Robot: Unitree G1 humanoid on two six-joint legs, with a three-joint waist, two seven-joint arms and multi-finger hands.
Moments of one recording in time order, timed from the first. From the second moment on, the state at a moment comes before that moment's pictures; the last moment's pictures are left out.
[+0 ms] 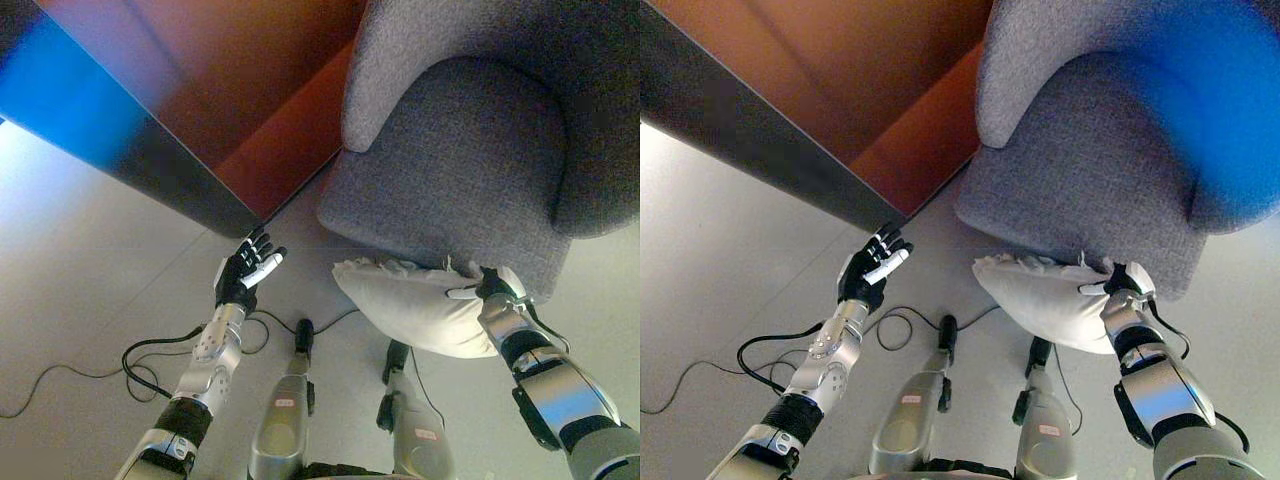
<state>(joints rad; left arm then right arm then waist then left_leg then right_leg) -0.26 0.33 -0.26 0.49 -0.68 -0.27 0.08 -0.71 -0.48 0.36 1.21 0.01 0.26 -0.26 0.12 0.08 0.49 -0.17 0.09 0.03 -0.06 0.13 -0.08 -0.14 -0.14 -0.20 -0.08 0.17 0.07</state>
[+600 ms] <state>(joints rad) -0.27 0.33 -0.26 0.46 -0.68 -0.27 0.08 -0.75 -0.51 0.40 1.23 -0.01 0.26 -0.08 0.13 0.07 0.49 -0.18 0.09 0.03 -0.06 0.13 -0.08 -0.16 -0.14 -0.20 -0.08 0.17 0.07</state>
